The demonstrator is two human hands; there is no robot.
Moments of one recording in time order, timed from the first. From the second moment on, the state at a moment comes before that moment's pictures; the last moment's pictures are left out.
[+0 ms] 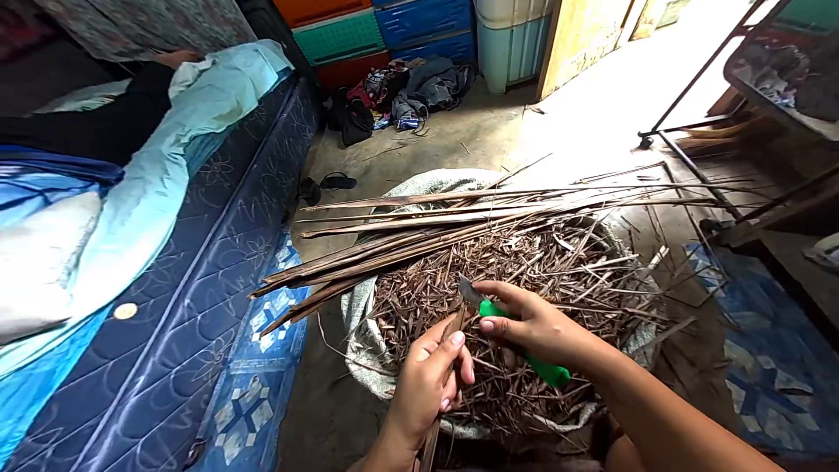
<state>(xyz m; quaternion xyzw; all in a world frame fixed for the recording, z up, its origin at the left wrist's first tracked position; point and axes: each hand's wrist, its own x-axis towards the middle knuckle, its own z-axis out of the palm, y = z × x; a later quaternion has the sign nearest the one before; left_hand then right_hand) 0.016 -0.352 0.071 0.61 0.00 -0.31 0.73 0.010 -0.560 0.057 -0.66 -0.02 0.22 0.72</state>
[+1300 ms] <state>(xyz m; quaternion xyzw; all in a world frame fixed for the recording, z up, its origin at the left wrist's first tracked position) 0.000 -0.338 0.063 0.60 -0.05 -0.34 0.72 0.008 -0.589 0.062 -0.41 0.10 0.20 0.88</state>
